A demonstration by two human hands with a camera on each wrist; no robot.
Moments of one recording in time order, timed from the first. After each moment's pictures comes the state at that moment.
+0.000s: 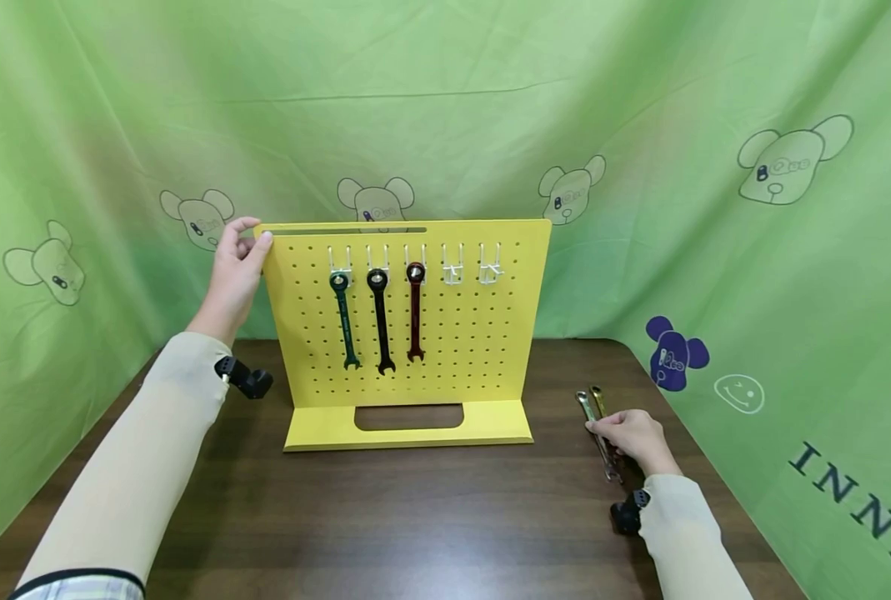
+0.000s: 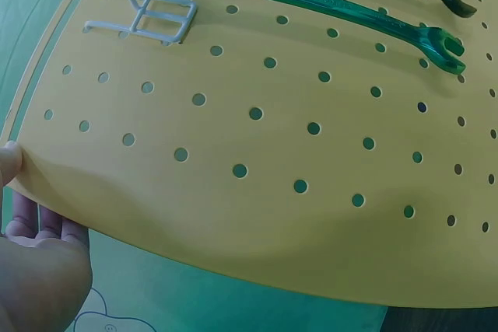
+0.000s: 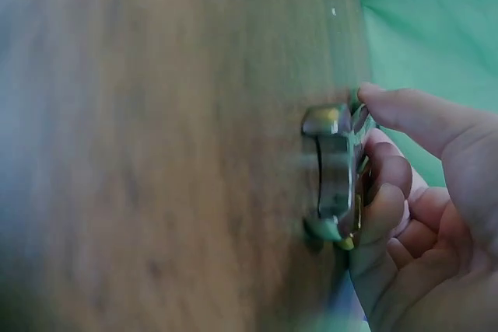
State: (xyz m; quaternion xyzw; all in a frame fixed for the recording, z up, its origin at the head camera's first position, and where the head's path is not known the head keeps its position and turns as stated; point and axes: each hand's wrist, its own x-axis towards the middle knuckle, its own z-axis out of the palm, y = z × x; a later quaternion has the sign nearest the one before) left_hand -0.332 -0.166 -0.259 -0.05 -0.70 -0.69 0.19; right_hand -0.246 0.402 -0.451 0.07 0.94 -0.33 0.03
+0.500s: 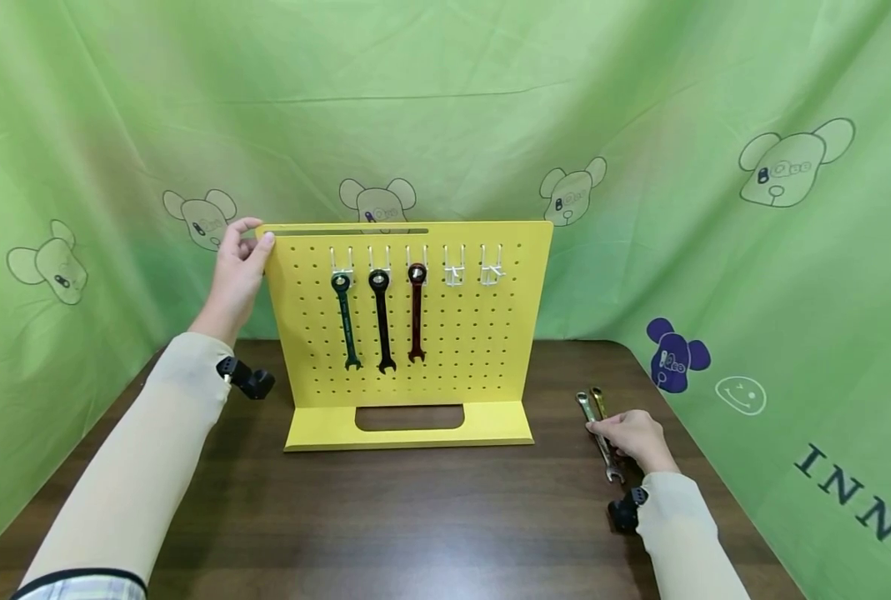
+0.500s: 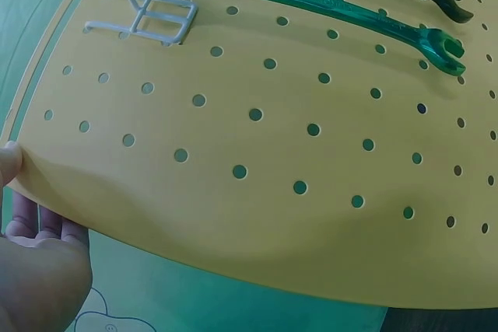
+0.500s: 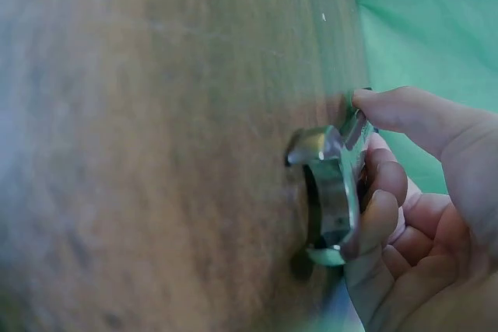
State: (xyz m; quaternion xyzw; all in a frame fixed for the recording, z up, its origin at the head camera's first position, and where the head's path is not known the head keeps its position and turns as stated) left_hand -0.331 -0.166 -0.259 -0.06 -0.69 -0.70 0.19; right_hand -0.247 0.400 -0.449 0.10 0.93 -0.35 0.05
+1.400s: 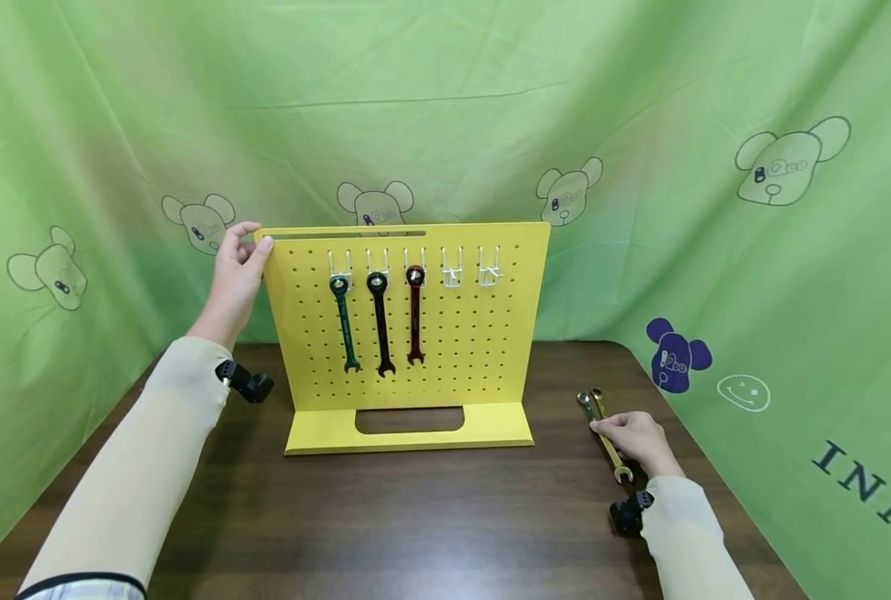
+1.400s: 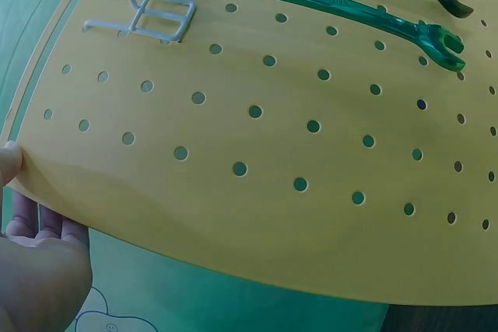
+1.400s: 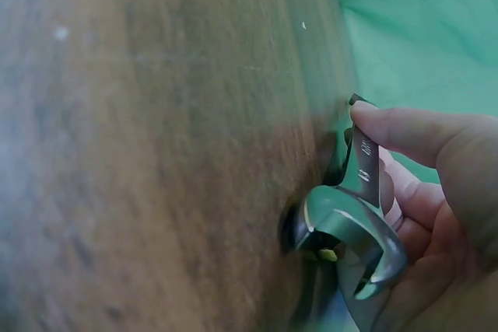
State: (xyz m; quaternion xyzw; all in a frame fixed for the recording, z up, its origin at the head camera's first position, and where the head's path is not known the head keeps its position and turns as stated) left_hand -0.334 -0.166 -0.262 -0.05 -0.70 -0.68 0.19; right_hand -0.247 0.404 -0.449 0.08 0.93 -0.36 0.04
